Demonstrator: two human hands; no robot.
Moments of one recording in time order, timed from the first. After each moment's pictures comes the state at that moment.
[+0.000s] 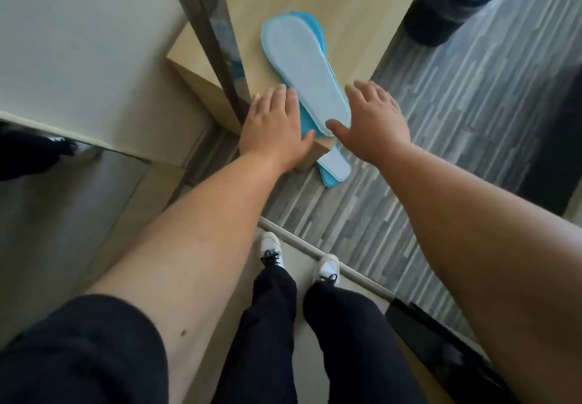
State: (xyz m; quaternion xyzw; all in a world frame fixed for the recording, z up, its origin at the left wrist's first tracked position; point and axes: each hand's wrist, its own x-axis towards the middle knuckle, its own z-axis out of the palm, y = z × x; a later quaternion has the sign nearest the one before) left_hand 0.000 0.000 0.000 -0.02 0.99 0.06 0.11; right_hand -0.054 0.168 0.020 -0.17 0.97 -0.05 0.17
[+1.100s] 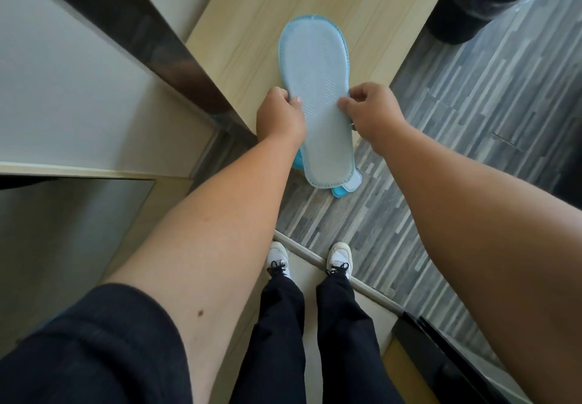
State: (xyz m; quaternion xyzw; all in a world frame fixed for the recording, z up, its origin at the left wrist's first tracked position) left_hand -0.098 0.008 -0.004 -0.38 0.81 0.43 0.10; right_hand -0.145 0.146 -0.005 0.11 0.86 -0.42 0.27
